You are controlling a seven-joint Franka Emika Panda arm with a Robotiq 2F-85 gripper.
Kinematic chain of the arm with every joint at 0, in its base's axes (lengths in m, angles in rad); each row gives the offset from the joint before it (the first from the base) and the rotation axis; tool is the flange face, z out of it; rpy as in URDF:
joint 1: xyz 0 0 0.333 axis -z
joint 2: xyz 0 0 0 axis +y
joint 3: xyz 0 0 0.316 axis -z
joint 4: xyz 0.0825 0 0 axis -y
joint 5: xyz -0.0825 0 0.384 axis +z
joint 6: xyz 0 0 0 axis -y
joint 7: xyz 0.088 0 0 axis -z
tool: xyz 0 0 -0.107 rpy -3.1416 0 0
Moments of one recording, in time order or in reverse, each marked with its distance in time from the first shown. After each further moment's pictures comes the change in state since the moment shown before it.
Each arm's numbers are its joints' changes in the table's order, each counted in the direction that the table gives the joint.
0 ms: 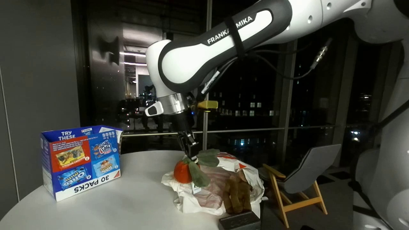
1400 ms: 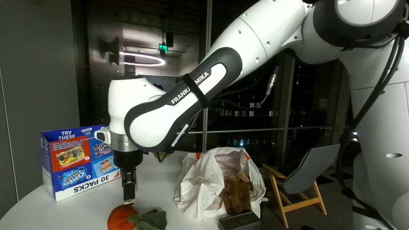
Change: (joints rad) arm -0.046 0.339 -0.079 0.089 -0.138 0.582 0.314
